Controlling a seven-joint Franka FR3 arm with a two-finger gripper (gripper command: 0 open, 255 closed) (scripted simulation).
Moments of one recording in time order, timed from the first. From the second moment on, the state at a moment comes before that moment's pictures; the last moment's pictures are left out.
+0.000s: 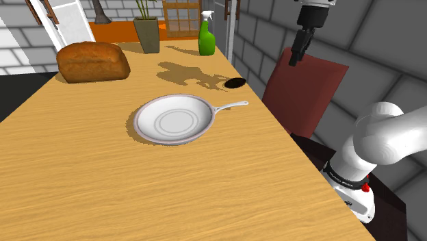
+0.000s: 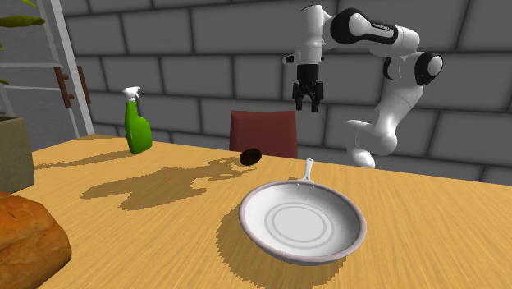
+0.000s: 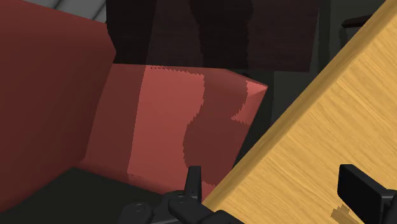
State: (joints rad) arm -0.01 -0.80 -0.07 -2.29 0.06 1.50 -0.14
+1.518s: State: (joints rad) arm 0.11 -0.28 -0.10 -2.22 -0.06 2.07 -0.53
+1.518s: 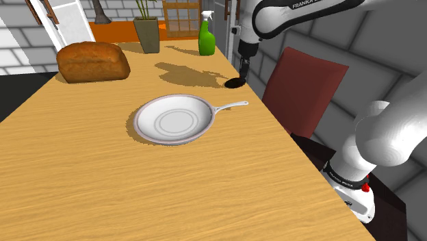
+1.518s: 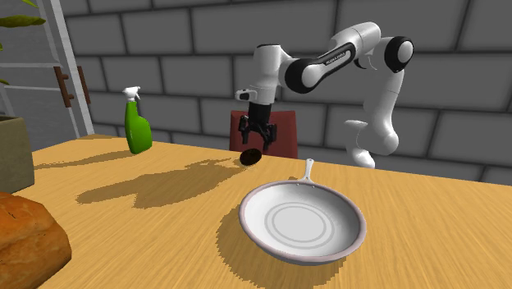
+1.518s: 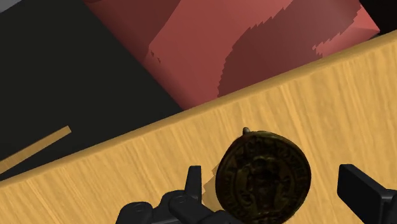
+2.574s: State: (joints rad) arm 0.11 -0.26 -0.10 -2.26 -0.06 2.13 -0.53
